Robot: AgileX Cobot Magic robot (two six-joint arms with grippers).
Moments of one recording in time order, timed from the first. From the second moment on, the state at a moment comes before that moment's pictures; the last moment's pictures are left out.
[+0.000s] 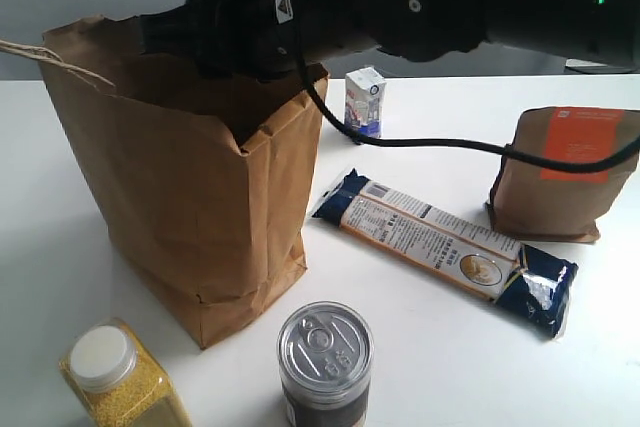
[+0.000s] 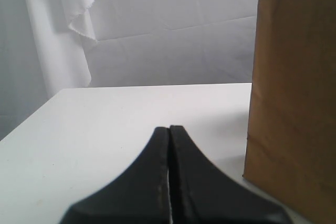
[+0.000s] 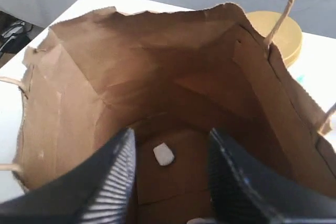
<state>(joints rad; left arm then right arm) 0.08 0.00 0.00 0.12 0.19 -0.04 1.09 1.72 -1.46 -0.18 0.40 0.50</state>
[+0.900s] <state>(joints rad) 0.08 0.00 0.00 0.12 0.19 -0.04 0.61 0.90 -0.62 -0.23 0.18 0.32</state>
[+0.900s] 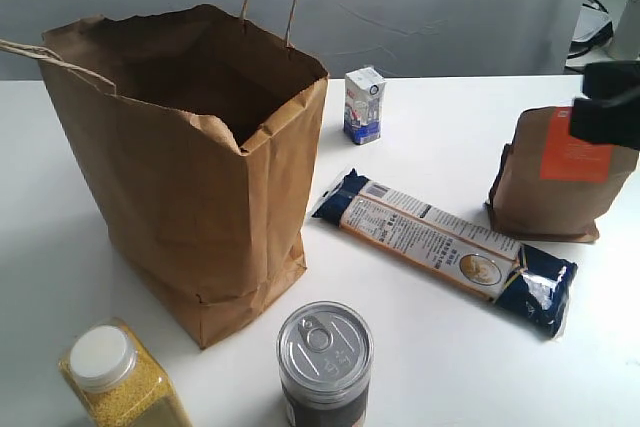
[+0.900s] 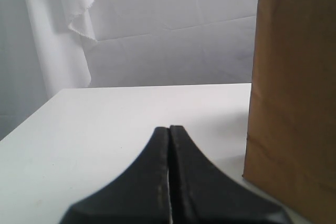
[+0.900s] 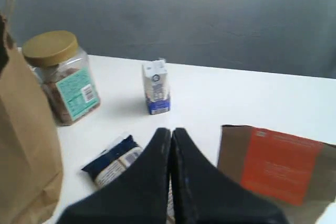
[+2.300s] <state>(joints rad) 0.08 0.00 0.00 0.12 0.19 -0.04 0.39 0.01 0.00 0.02 0.01 -0.02</state>
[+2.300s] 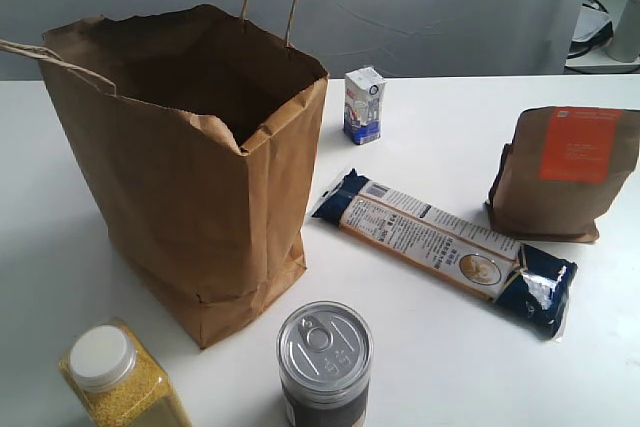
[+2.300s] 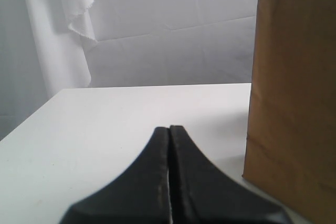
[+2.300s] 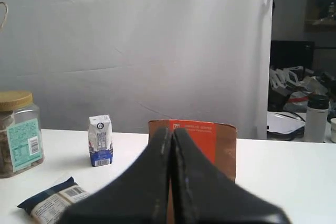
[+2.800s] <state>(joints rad) 0.08 0.00 0.00 0.12 0.19 -0.04 0.39 0.01 0.00 0.05 0.05 0.00</state>
